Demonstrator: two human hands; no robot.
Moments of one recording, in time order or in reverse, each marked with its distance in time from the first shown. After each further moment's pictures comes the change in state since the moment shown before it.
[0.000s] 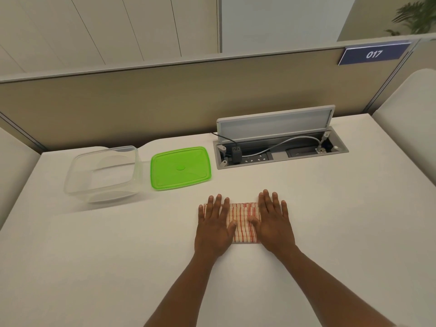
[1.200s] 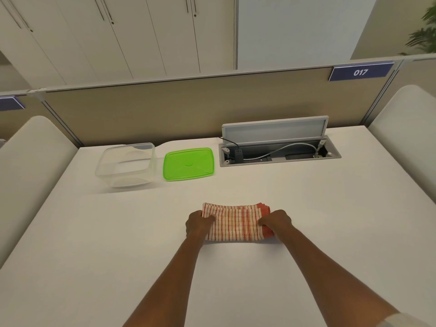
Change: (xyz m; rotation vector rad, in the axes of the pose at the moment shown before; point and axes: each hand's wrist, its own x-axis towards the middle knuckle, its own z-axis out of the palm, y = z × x) left_hand -0.049 0.017 -0.044 -0.797 -0.027 -0.829; right_hand -0.033 0.014 -0.051 0.920 -0.266 0.656
